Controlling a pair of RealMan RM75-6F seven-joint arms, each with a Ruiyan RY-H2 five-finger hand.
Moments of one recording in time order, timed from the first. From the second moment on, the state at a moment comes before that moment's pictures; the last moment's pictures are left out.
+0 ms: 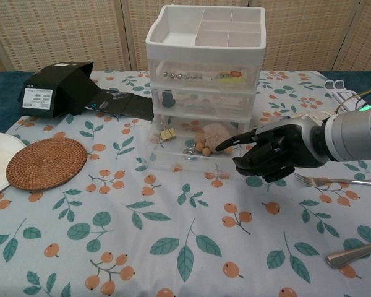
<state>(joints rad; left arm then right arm) -0.12 -1.15 -0.03 -1.58 1.50 1.46 0.13 0.91 -1.32 0.16 -1.72 -0.61 0.47 0.35</state>
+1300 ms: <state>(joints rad) -0.09 -1.15 -0.02 -1.54 1.54 1.52 0.05 1.03 -1.55 0.04 -1.51 -1.02 1.00 -0.71</state>
